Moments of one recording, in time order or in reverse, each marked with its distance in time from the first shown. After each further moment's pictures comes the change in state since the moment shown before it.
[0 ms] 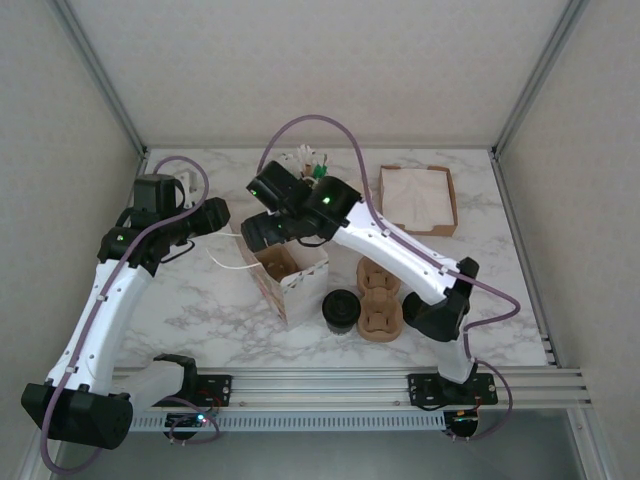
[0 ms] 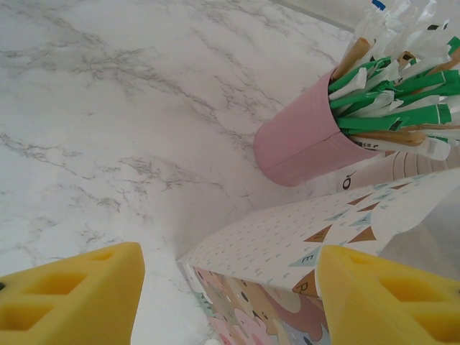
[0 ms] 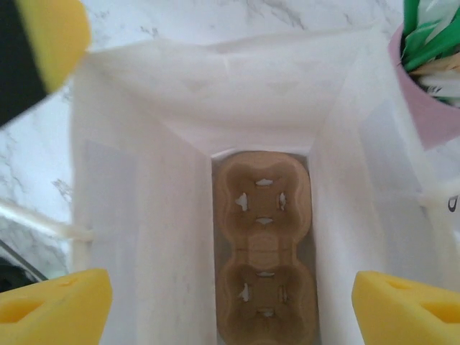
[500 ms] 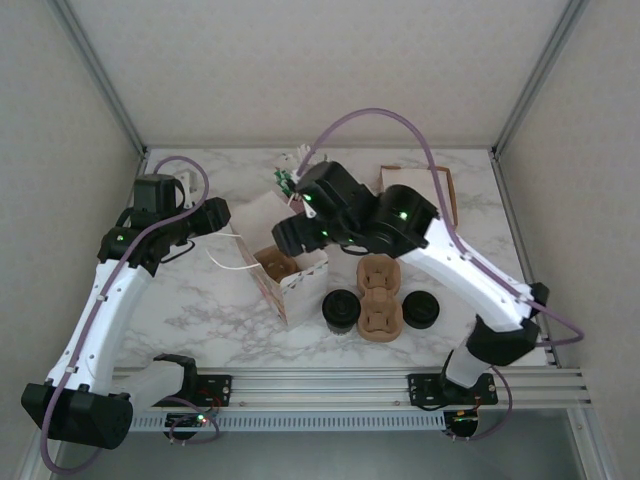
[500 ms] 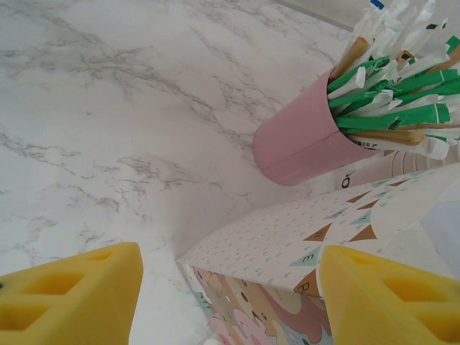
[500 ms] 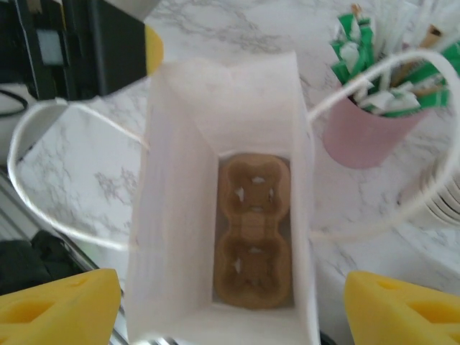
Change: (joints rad) left arm 0.000 0.000 0.000 0.000 0.003 0.000; right arm 0.038 -0.336 -0.192 -0.010 0.038 -0.042
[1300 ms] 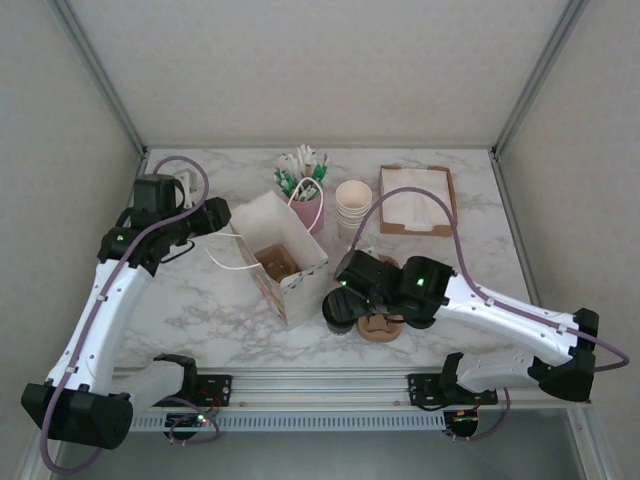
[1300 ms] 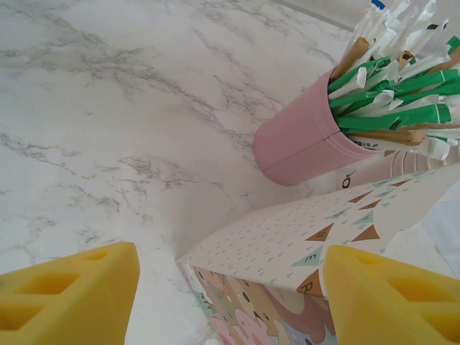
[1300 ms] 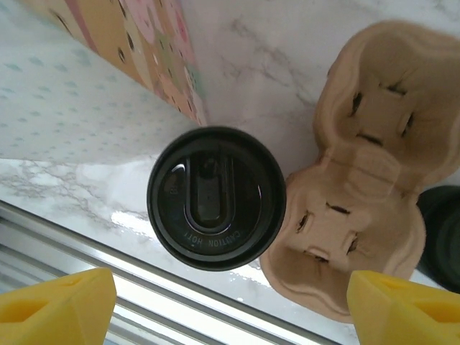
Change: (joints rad) left arm 0.001 0.000 0.000 0.000 -0.001 0.000; right arm 0.076 -0.398 -0.858 0.101 0.040 0.372
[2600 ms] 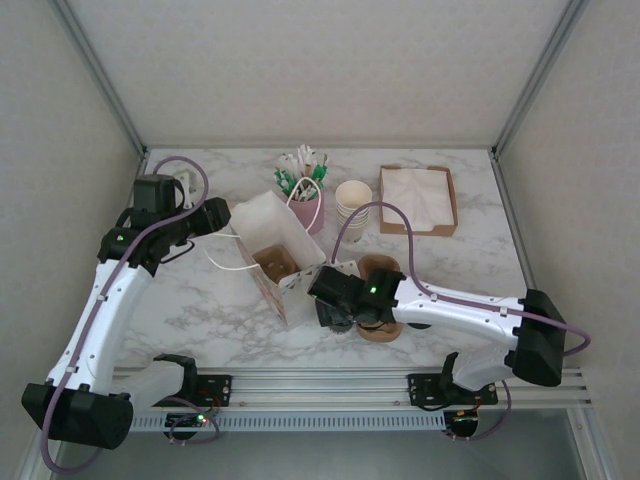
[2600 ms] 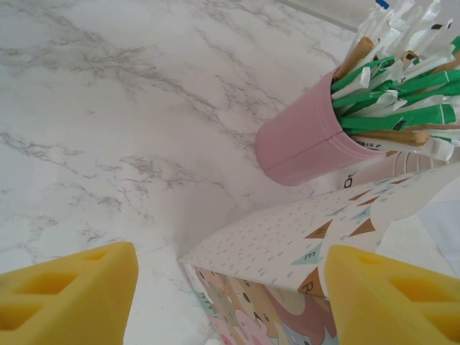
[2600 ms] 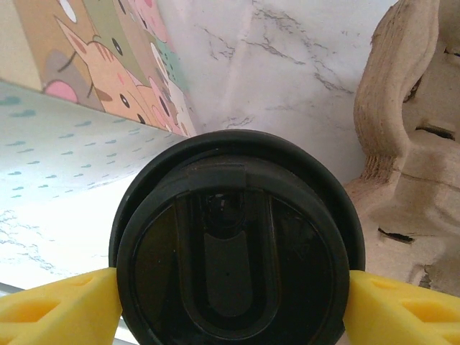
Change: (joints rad) left arm 0.004 0.000 -0.004 0.001 0.000 0.000; right arm 0.018 0.181 -0.117 0.196 0.041 0.089
